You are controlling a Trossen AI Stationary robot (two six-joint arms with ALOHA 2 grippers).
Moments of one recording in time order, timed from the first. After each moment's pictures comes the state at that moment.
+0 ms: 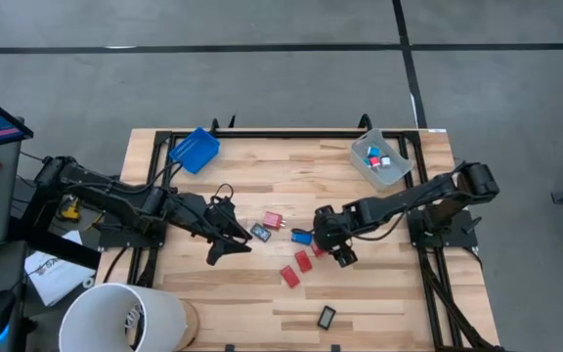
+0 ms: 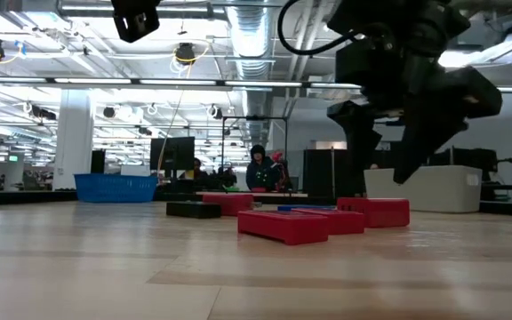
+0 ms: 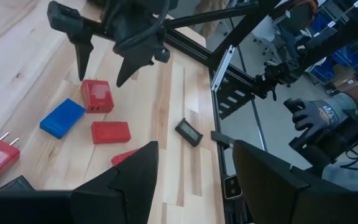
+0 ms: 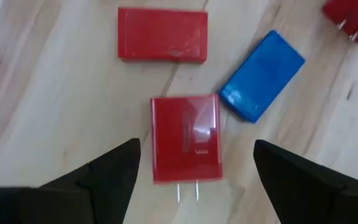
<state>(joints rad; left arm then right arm) -0.27 1.09 0.83 -0.14 -0.01 -0.63 0.18 1.62 0.95 -0.51 0.00 -0.27</state>
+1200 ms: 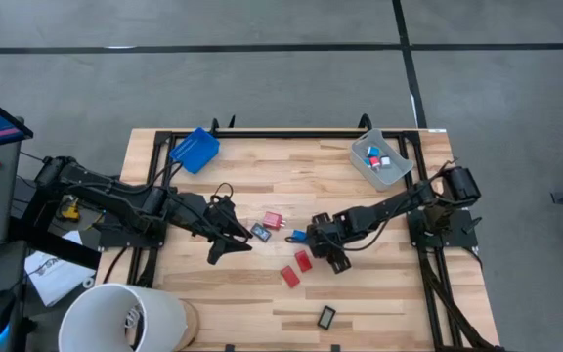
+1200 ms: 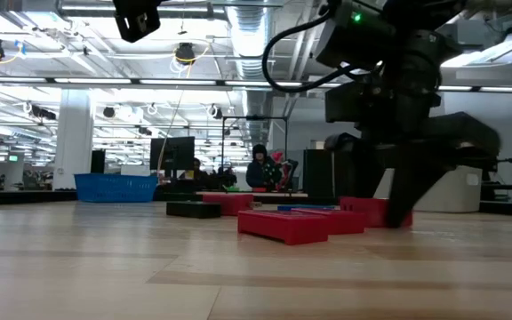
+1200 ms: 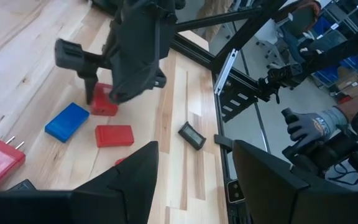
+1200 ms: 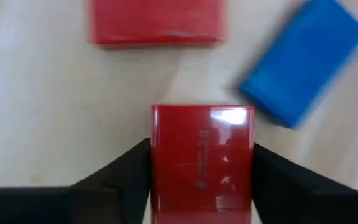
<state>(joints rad) -0.27 1.09 0.83 -0.14 -0.02 -0.63 0.18 1.77 0.95 -0.44 0.03 -0.21</state>
